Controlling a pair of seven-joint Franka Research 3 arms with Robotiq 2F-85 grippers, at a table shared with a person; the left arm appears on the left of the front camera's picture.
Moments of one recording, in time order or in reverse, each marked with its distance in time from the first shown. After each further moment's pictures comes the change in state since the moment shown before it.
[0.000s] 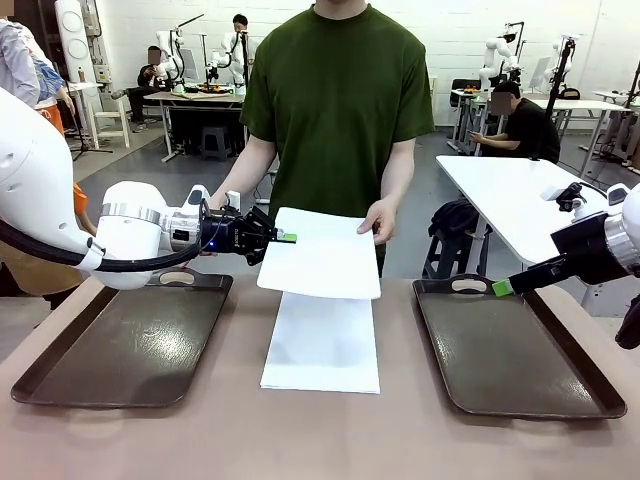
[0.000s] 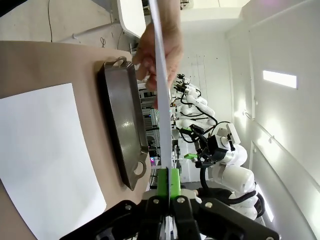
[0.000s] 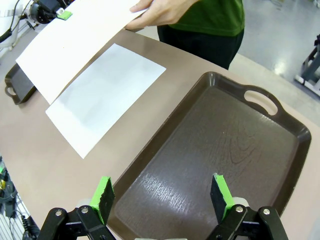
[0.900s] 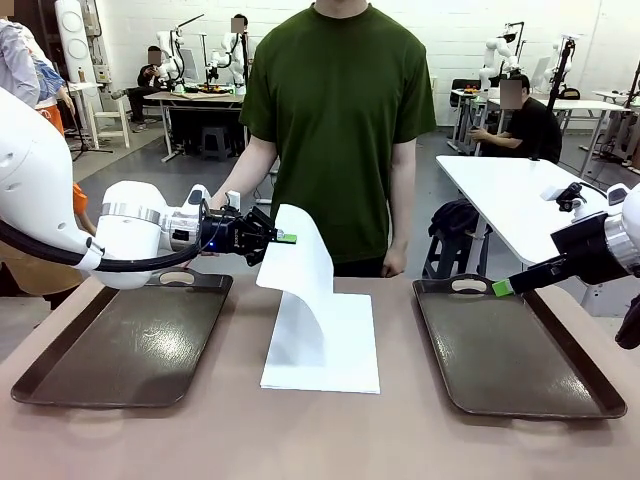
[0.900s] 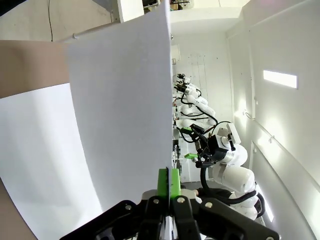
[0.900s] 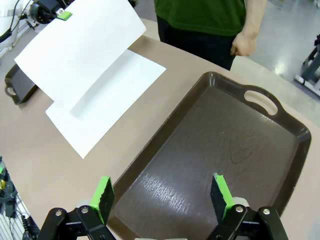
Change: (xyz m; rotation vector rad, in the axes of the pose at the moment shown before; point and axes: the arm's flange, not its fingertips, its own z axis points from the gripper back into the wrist) left arm 0.000 0.001 0.000 0.000 0.000 0.002; right arm 0.000 0.000 0.000 0.000 0.000 0.000
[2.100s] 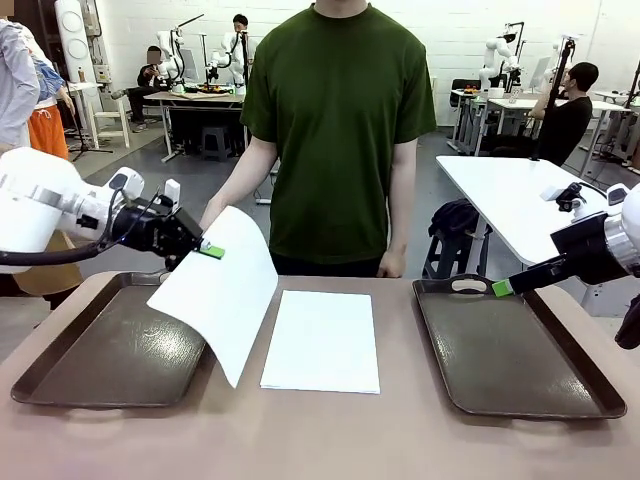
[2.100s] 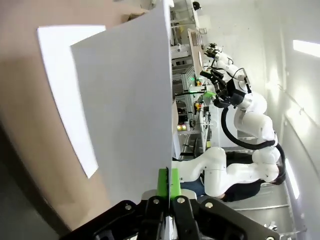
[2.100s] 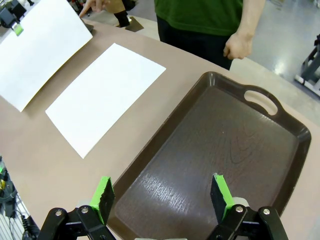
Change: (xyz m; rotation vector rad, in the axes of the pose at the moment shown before) left arm -0.074 -0.044 0.122 0.184 0.142 -0.048; right arm 0.000 0.000 0.000 -0.001 0.001 0.001
